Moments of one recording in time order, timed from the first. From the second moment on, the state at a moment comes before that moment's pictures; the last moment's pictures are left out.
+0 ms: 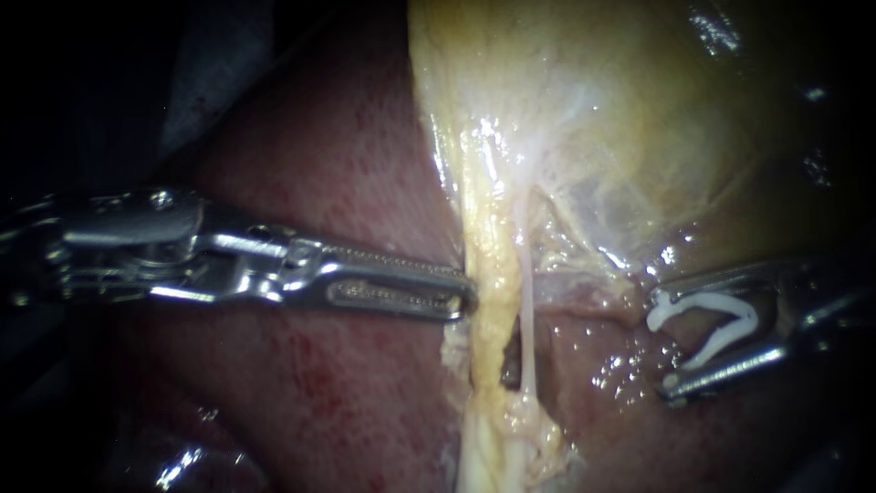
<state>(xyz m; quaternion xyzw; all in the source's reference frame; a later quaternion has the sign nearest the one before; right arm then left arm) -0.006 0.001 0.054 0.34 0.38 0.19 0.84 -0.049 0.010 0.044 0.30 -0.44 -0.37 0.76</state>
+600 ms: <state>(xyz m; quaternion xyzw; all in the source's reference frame) -0.004 0.000 0.053 0.34 0.39 0.19 0.84 -0.046 0.008 0.042 0.31 -0.44 -0.37 0.76</state>
